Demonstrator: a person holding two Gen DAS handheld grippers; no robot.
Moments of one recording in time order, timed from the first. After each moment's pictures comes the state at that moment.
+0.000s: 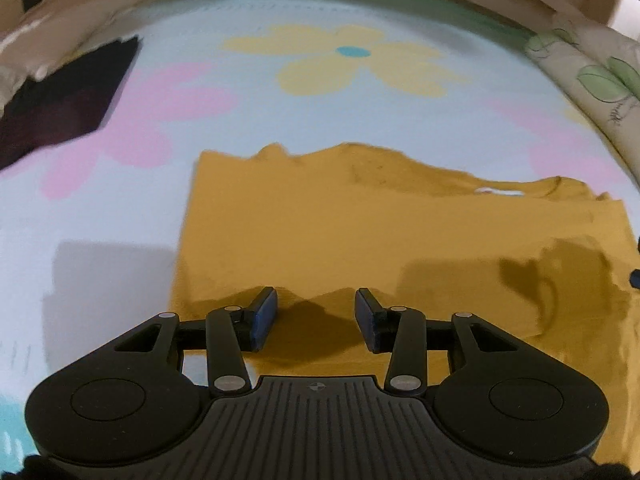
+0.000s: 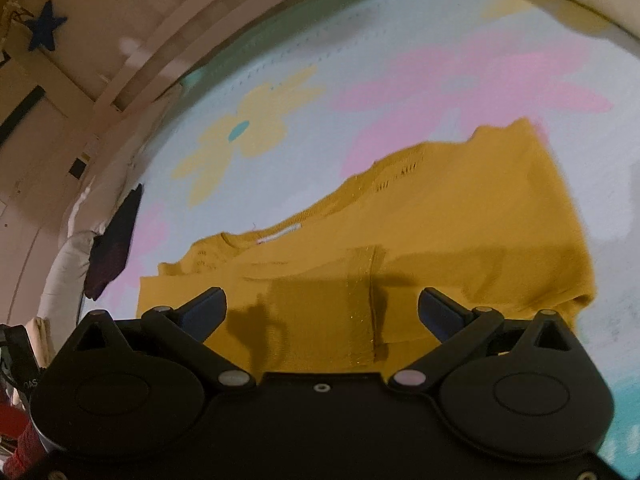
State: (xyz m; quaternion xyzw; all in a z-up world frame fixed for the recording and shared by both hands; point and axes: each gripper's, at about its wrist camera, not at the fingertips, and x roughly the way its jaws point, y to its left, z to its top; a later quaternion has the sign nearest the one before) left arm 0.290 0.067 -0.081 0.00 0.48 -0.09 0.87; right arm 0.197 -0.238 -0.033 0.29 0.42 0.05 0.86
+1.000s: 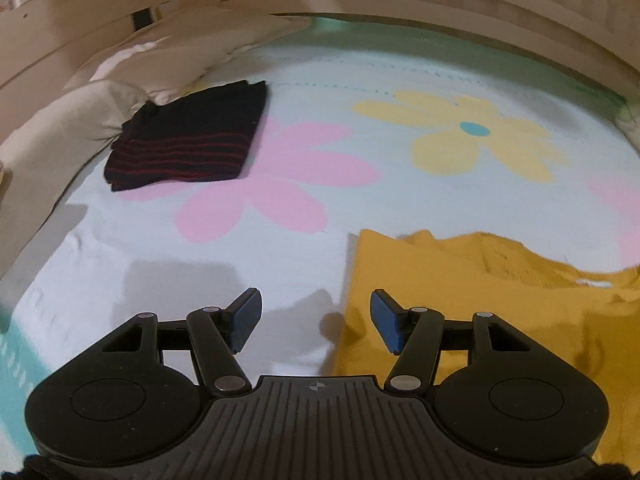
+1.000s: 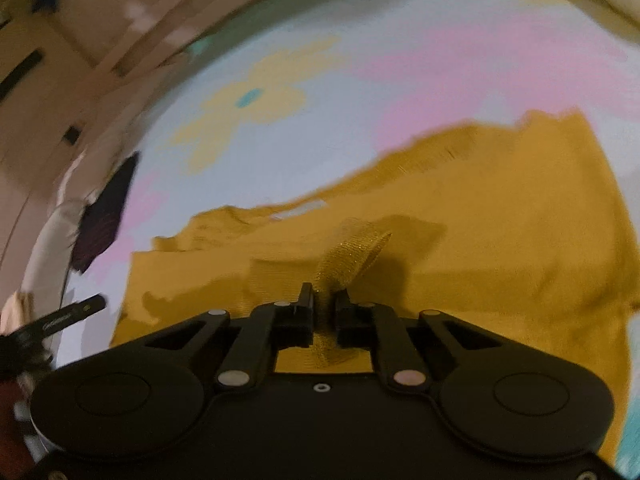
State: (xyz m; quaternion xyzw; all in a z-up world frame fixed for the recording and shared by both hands) left arm 0.292 0.124 -0.041 -0.01 0.42 0.07 0.91; right arm 0.208 -0.205 -0.015 0.23 0.43 0.08 0.87
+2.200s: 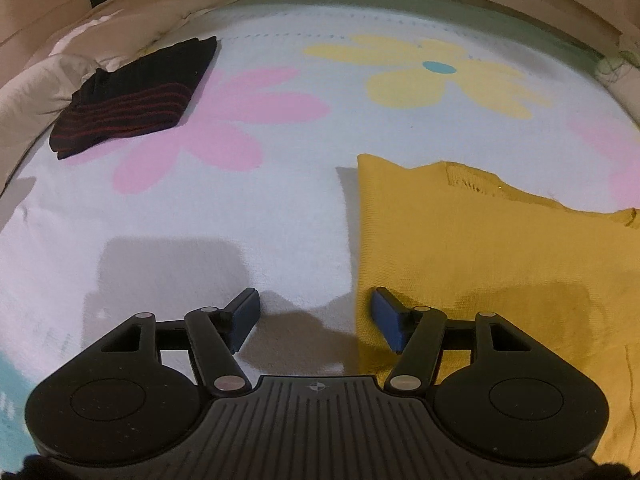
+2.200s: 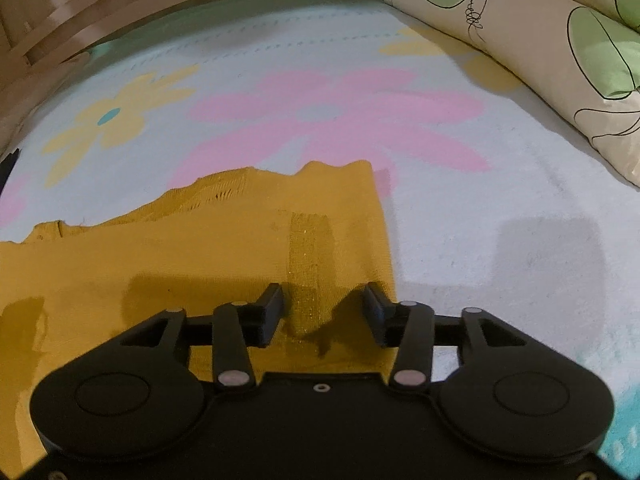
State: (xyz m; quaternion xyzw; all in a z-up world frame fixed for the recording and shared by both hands) left arm 0.289 0.092 -0.086 0.01 0.46 0.02 0.89; right arm 0.194 -0.285 -0.044 0.12 0.44 -0.10 0.88
